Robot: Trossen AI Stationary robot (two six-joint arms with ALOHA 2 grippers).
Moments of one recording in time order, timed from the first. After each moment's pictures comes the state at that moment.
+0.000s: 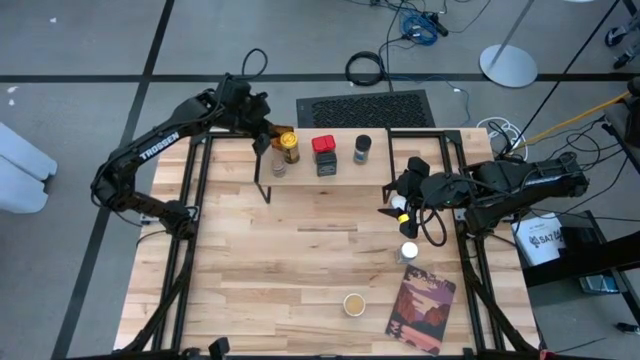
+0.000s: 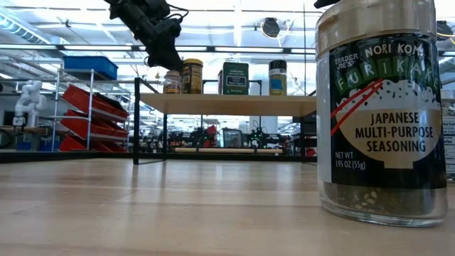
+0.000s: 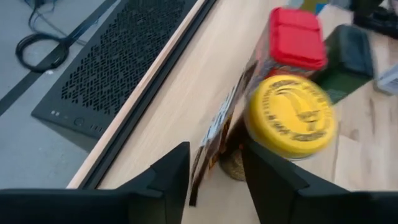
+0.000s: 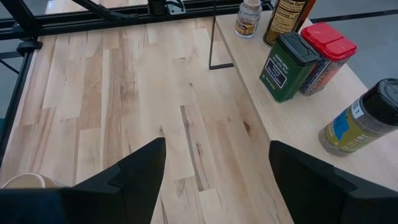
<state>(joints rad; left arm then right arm) 0.81 1.36 1.30 -0.73 0.38 0.22 0.22 1.09 1.24 -0.84 0.36 0.28</state>
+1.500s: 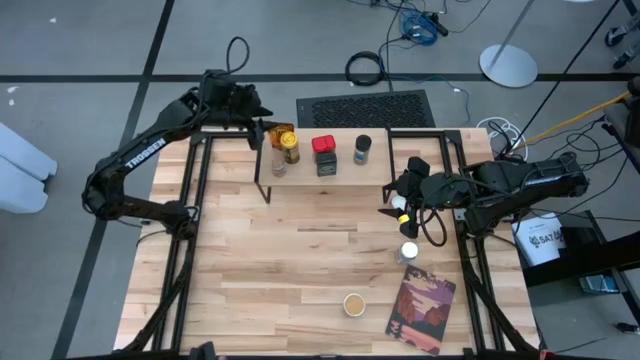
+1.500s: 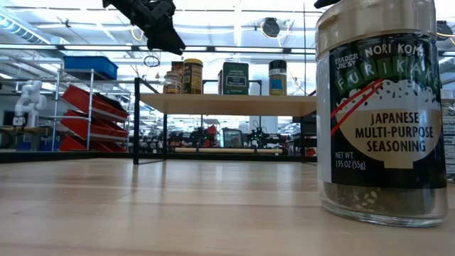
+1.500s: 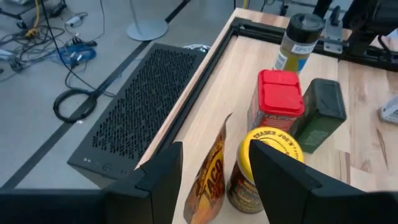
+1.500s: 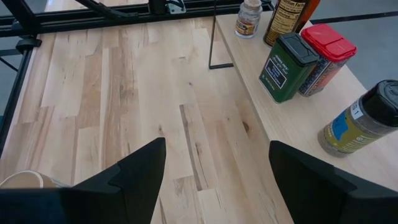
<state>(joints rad) 0.81 1.26 1.30 -0.62 0.36 0.24 0.22 1.09 1.24 -0.84 0.36 0.27</state>
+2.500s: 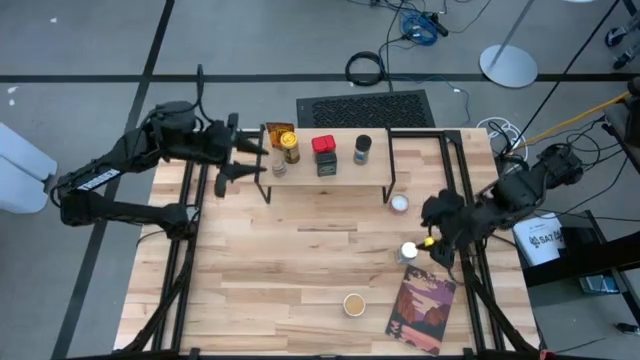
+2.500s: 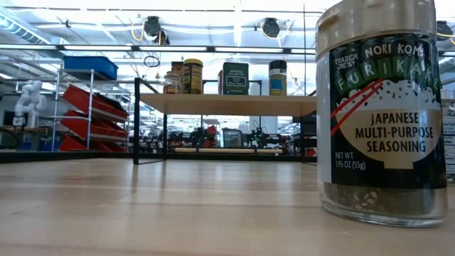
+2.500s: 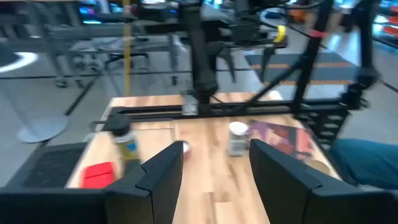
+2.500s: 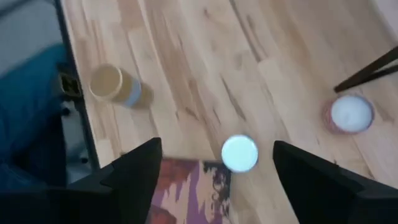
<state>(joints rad) 0.35 0.98 1.33 -0.61 0.41 0.14 0.55 1.13 1.38 -1.33 0.24 0.90</state>
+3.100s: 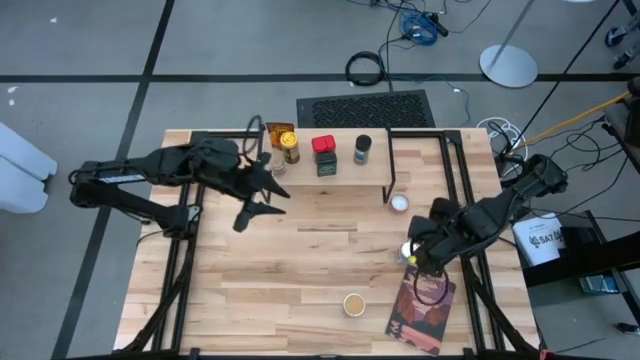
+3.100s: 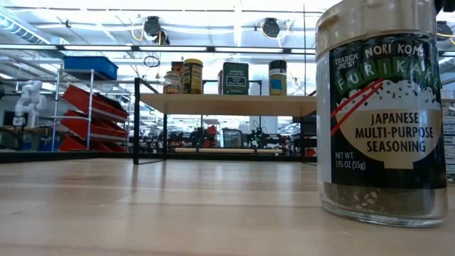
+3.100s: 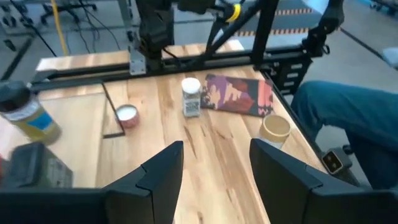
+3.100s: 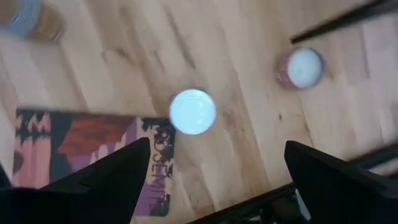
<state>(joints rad) 0.04 1.12 1.30 -0.62 0.27 0.11 0.58 1.34 1.38 -1.53 0.23 0.90</state>
